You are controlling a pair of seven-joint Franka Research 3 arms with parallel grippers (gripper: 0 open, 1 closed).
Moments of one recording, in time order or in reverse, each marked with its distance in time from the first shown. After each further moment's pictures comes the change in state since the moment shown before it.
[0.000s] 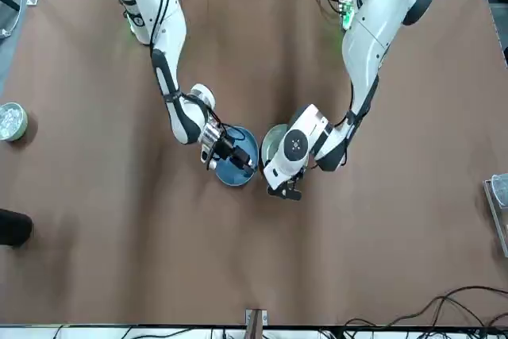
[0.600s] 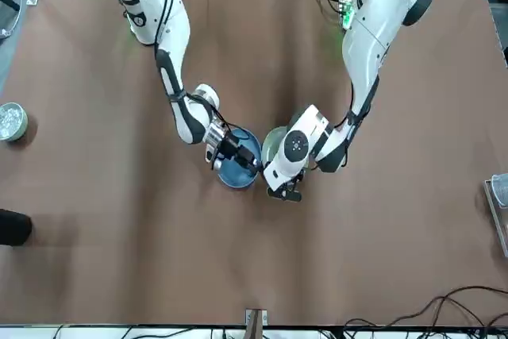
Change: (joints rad) left arm 0.000 0.007 0.001 0.017 0.000 0.000 0.000; right arm 0.017 0.025 0.002 0.043 0.012 0.007 0.011
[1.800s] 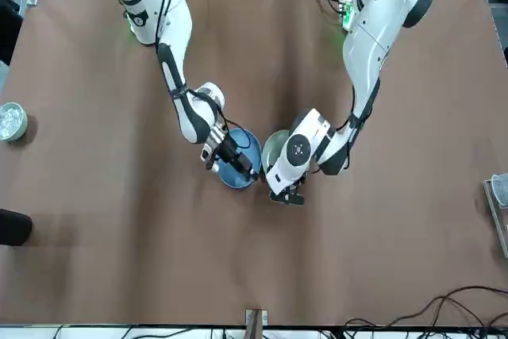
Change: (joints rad) left arm -0.002 0.011 0.019 0.010 0.000 0.011 0.000; right arm 0.014 -0.021 0.000 0.094 0.000 0.349 0.044
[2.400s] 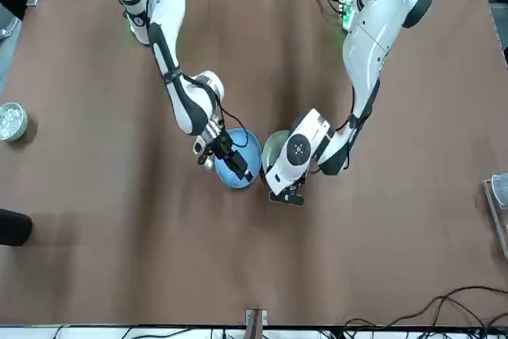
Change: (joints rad) left arm -0.003 0.000 0.000 0.002 0.000 0.003 0.000; right arm 0.001 -0.125 -0.004 0.008 -0.077 0.255 0.006
